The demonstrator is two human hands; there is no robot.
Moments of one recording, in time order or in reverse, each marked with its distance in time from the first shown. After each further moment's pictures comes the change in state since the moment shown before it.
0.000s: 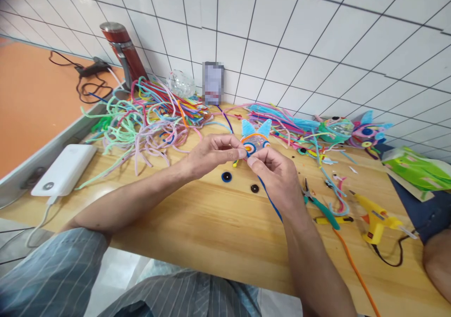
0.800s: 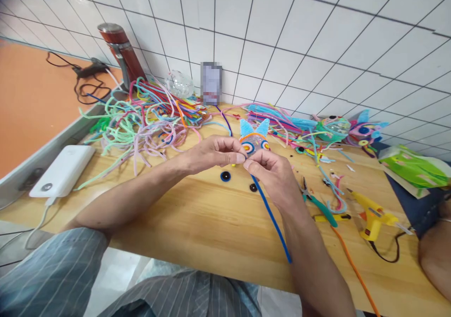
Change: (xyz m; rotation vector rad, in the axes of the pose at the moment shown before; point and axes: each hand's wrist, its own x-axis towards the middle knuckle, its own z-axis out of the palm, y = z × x) left_hand 0.008 0.002 -0.013 0.025 -0.191 -0.089; right_hand 0.004 0.009 -0.006 0.003 -0.091 0.055
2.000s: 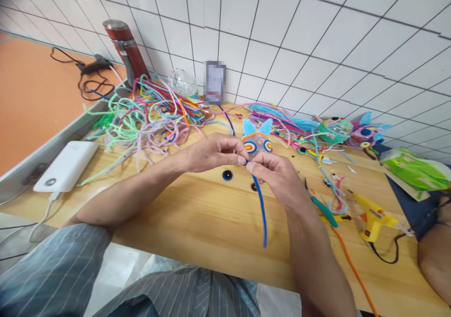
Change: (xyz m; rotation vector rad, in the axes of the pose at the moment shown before) left_hand -0.004 0.006 -0.003 0.239 -0.074 0.139; right_hand -0.002 -0.001 -0.010 -0.030 -0.133 0.045
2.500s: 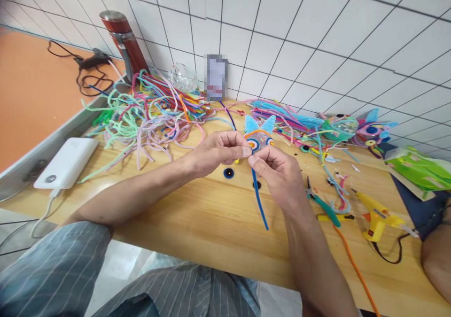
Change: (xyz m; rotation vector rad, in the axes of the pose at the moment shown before) left_hand 0.000 -0.007 0.022 -0.452 0.243 -0.095; right_hand 0.001 -0.001 0.015 -0.006 0.176 -0.179
